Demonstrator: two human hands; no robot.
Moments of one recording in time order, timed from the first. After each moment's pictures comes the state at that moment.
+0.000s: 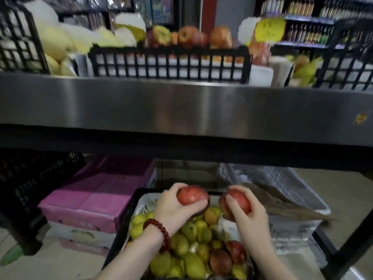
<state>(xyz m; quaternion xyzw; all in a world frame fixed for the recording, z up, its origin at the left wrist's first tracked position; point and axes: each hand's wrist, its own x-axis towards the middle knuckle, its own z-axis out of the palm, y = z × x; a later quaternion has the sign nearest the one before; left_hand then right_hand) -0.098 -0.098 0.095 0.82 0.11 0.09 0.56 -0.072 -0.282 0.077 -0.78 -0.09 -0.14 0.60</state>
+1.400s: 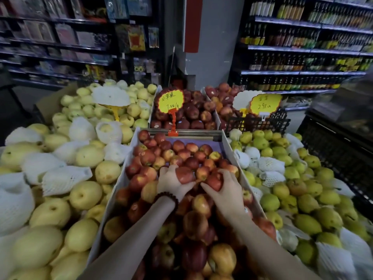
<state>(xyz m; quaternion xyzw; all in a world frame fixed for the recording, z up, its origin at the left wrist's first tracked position) 0.236 0.021 0.532 0.92 0.15 0.04 0.37 0.240 -0.143 0.516 -0.92 -0.04 -0.10 0.39</state>
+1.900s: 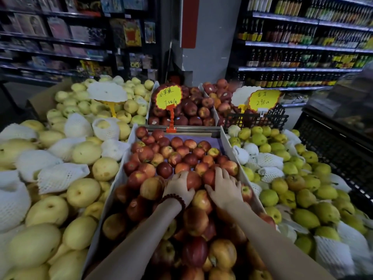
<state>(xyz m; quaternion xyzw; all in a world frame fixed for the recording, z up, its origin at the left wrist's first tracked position) 0.243 0.010 0.498 0.95 0.06 -0.06 0.31 0.259 -0.137 0.507 -0.99 -0.04 0.04 0.15</state>
